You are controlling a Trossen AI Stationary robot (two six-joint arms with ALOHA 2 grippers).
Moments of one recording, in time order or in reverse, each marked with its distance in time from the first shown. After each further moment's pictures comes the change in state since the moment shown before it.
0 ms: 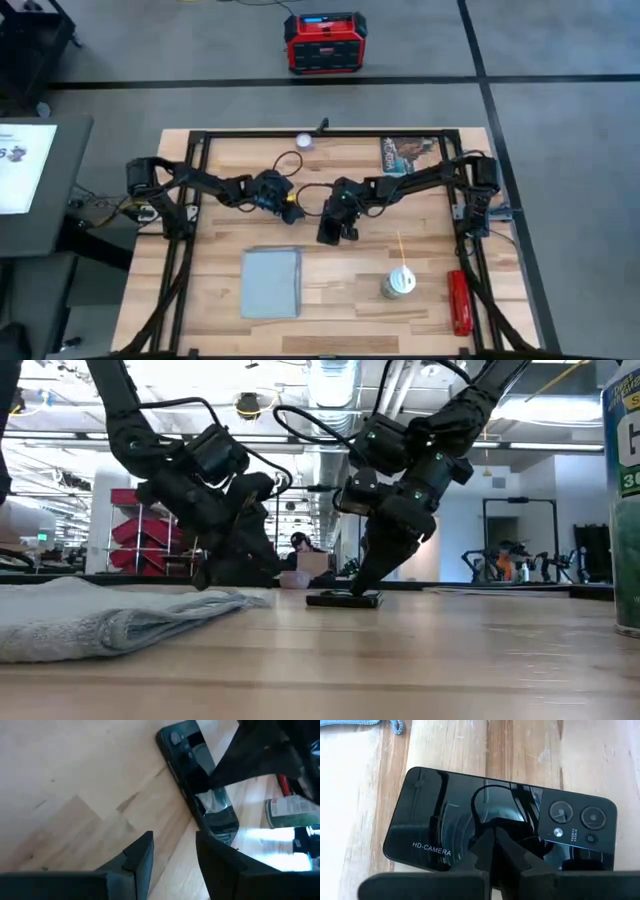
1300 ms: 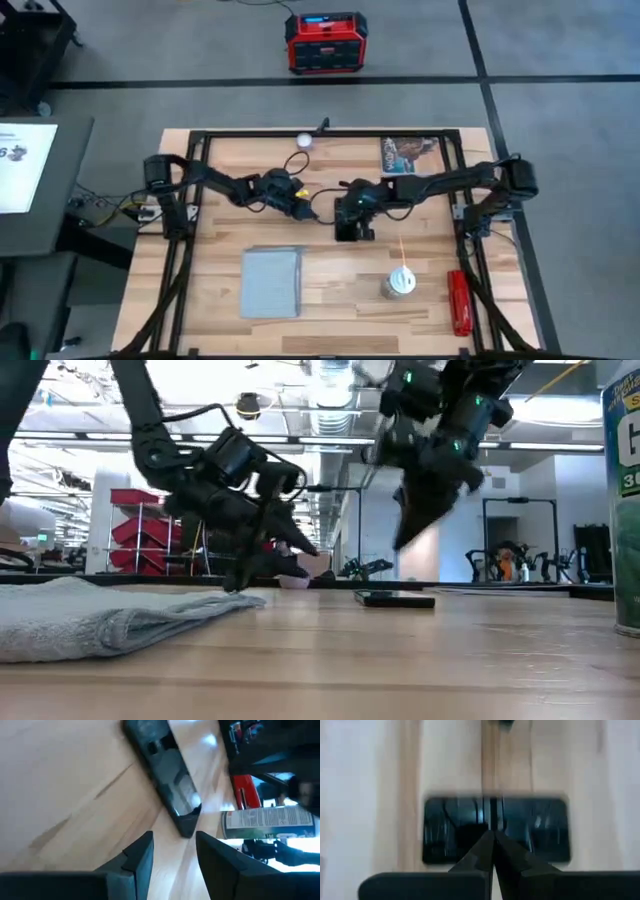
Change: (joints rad) left arm -0.033 0.215 0.142 0.171 0.111 -0.151; right arm 0.070 -0.273 -0.026 -0.285 0.221 0.040
